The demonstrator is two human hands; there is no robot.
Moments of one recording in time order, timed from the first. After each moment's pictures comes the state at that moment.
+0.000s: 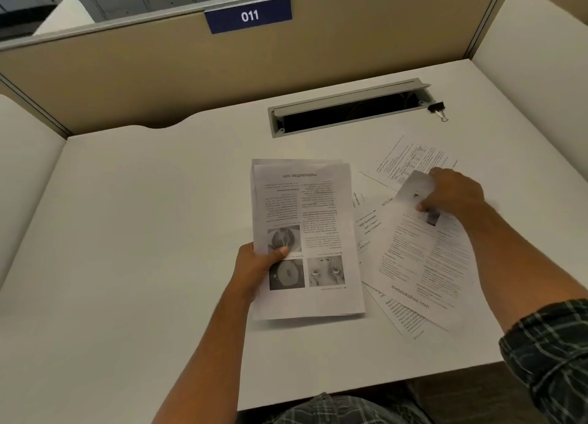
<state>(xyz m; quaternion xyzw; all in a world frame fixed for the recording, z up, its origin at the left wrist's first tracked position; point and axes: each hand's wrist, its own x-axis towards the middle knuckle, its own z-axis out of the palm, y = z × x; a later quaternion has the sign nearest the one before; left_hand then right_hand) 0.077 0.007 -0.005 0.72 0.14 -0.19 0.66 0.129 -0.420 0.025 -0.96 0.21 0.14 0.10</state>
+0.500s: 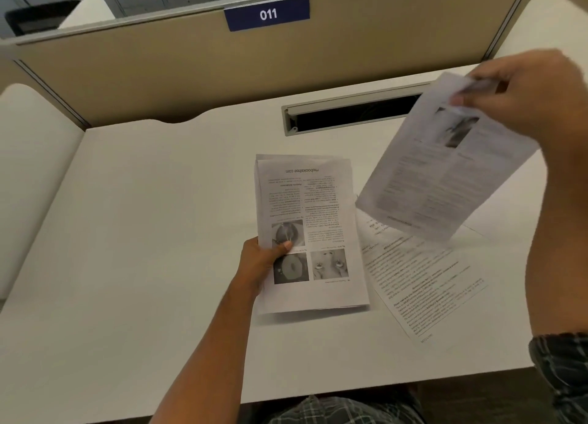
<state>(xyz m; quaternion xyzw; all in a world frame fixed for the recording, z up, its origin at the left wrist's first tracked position) 0.081 0.015 -0.007 0.72 0.15 -0.17 0.66 0.127 -0.399 0.218 -0.96 0.02 -0.19 0.20</state>
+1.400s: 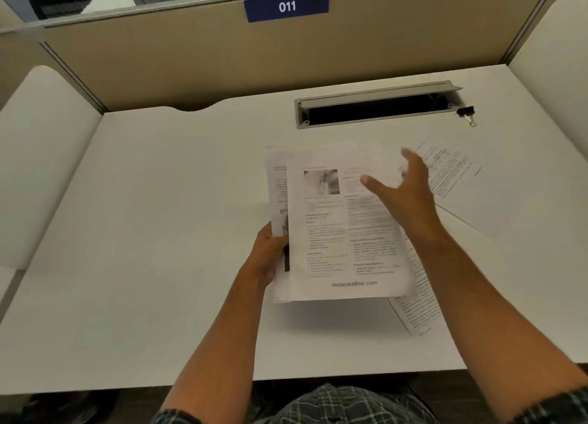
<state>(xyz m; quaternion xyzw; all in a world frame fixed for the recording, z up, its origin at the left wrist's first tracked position) 0.063 0.004 0.018 0.62 0.10 -0.20 0.75 0.097 -0.264 0.078 -0.85 0.20 -0.05 0.49</state>
